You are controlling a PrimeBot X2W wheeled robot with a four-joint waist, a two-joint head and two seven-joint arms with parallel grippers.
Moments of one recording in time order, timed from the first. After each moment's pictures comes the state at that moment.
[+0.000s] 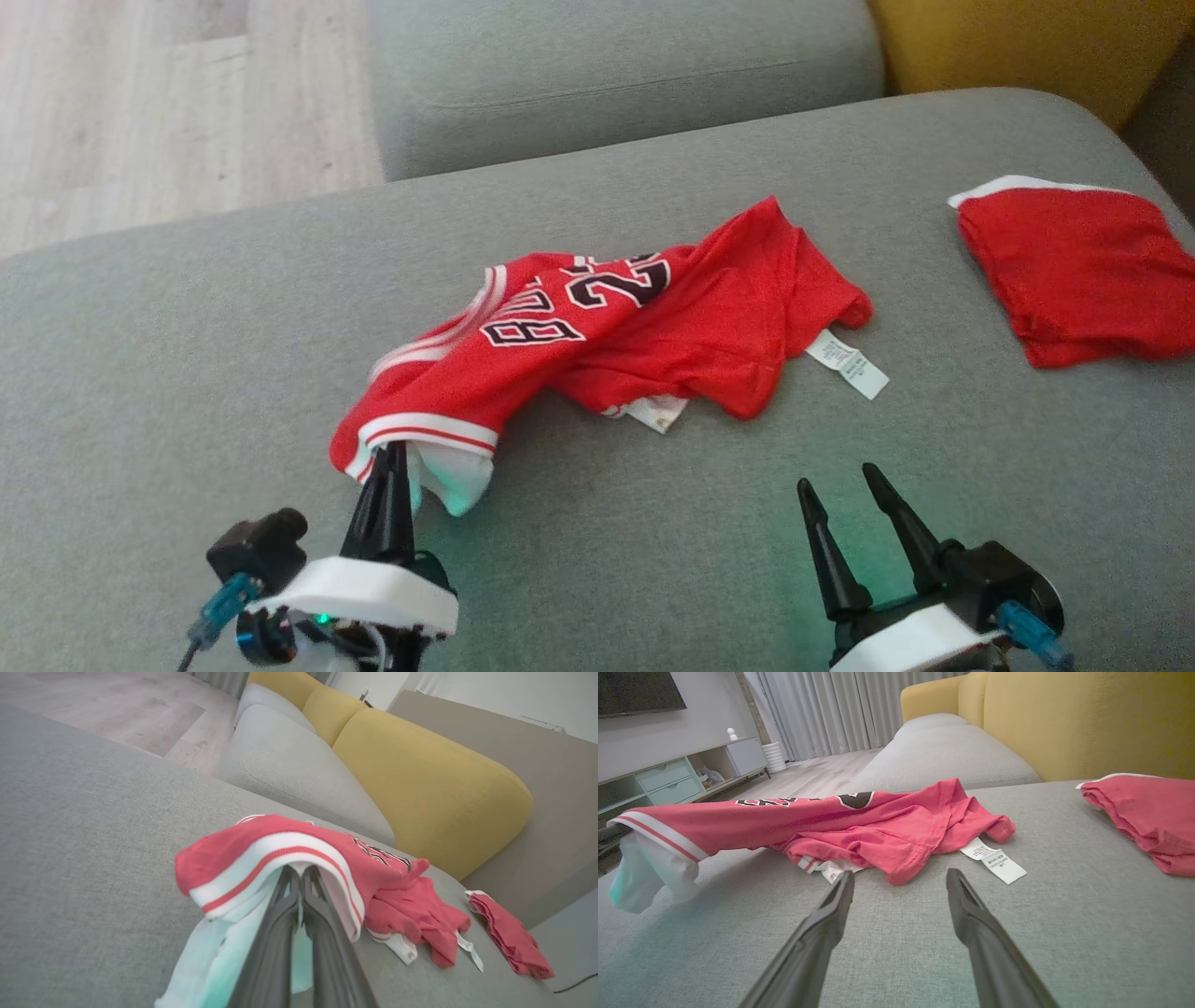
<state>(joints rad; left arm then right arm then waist) -0.10 0.16 -0.42 0.29 -0.81 0.06 -0.20 0.08 -0.05 0.22 0.29 0.14 0.13 -0.26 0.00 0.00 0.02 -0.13</state>
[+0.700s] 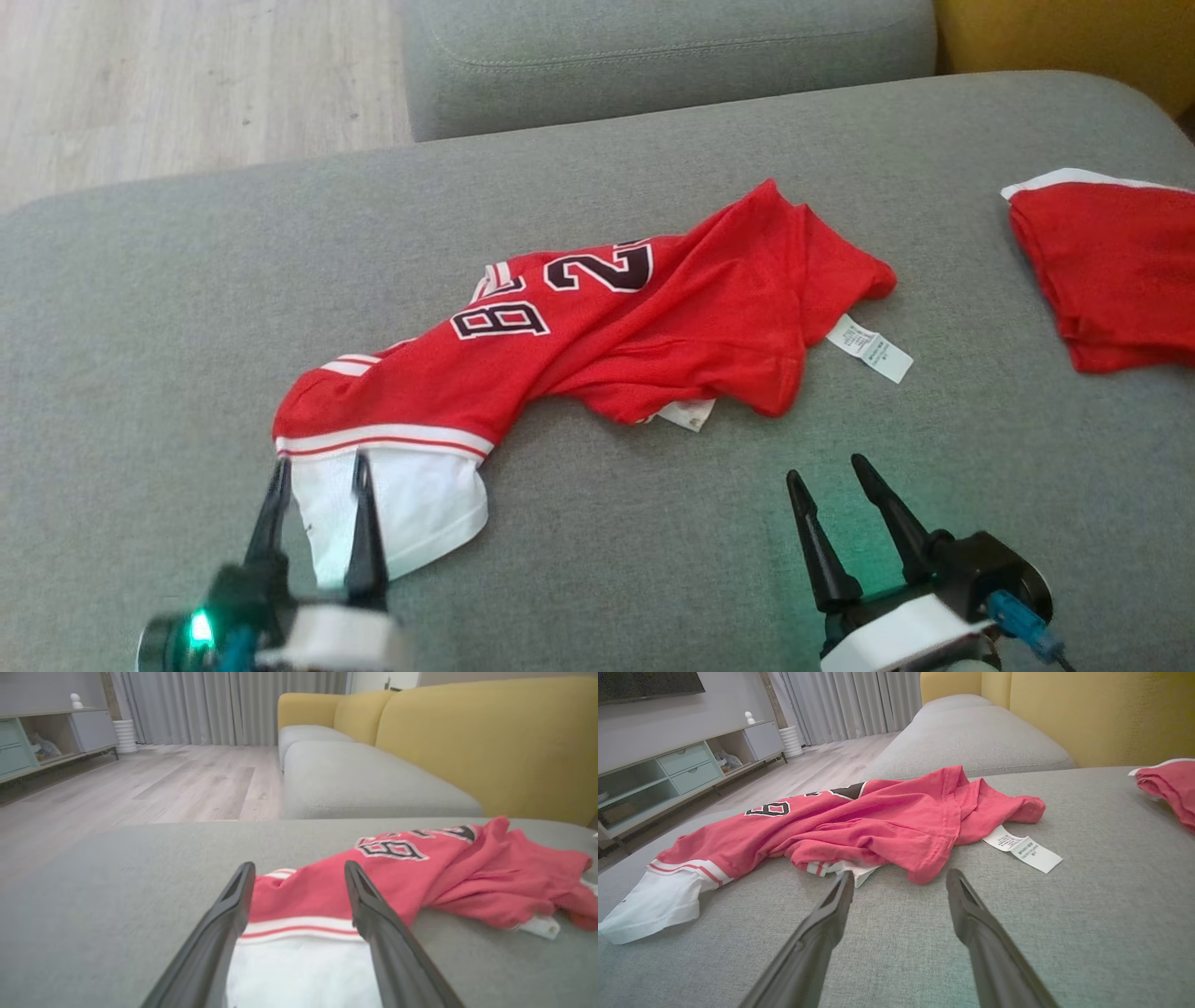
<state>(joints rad) -0.01 0.31 -0.47 0.11 -0.49 0.35 -0.22 0.05 -0.05 0.24 0.30 0.15 0.13 -0.26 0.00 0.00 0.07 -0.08</state>
